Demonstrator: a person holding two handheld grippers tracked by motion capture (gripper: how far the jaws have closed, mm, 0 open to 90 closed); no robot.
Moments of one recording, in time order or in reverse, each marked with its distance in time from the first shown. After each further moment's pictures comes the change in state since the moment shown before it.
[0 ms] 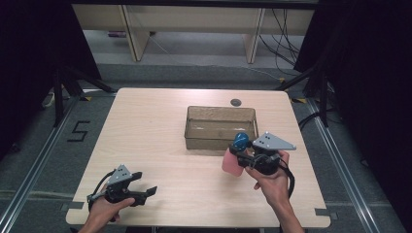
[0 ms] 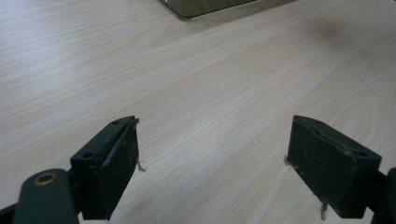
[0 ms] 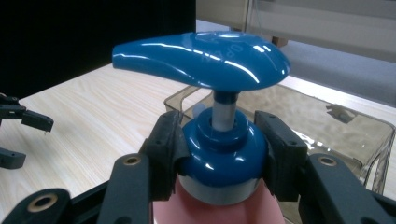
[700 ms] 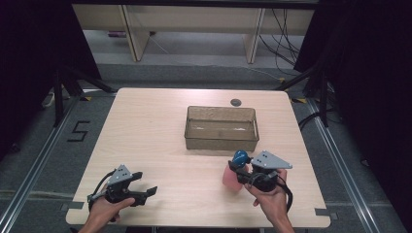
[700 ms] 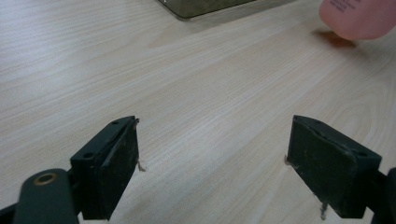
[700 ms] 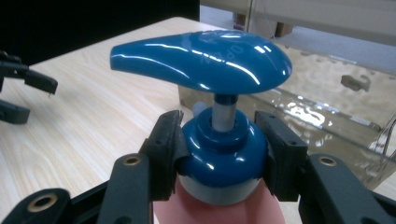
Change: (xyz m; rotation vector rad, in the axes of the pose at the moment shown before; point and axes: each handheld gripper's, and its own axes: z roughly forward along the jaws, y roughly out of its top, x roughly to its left) left arm 0.000 0.000 0.000 -0.001 -0.001 0.000; right arm 0.013 -0.045 -0.004 0.038 0.003 0.005
